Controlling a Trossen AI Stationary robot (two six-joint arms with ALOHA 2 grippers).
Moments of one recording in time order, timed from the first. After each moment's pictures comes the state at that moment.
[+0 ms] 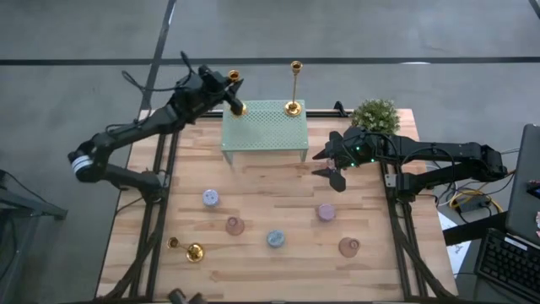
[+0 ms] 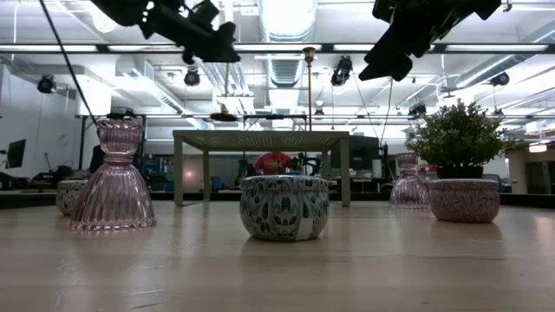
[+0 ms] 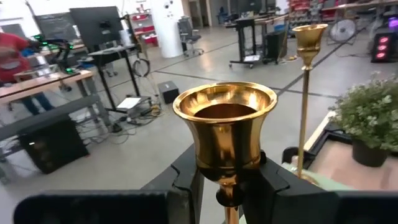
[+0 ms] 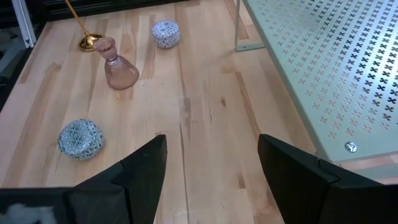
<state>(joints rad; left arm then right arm) 0.64 1.25 1.05 0.19 -0.15 0.15 -0.17 1.07 0.85 -0.38 -0.13 0.07</state>
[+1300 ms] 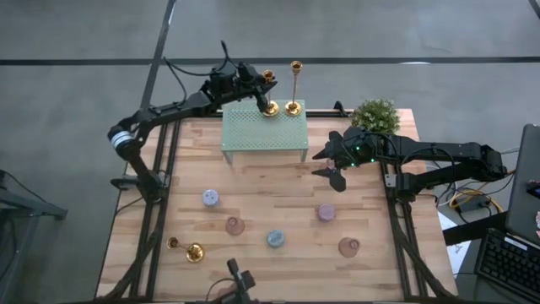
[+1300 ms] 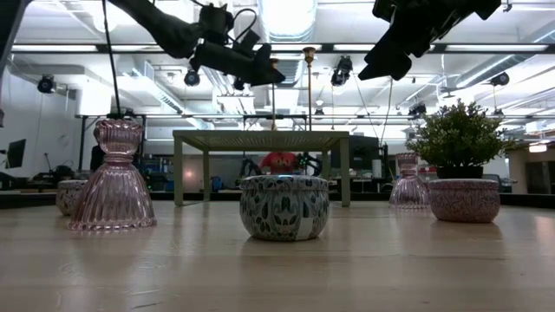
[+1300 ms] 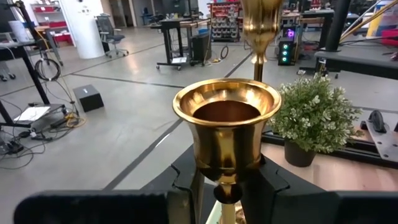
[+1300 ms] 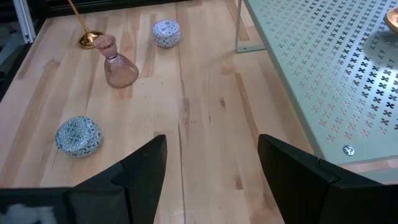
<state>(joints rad) 0.68 1.66 1.31 0.30 0.22 0.11 -0.17 1.07 0.84 -0.38 -0.13 0.04</state>
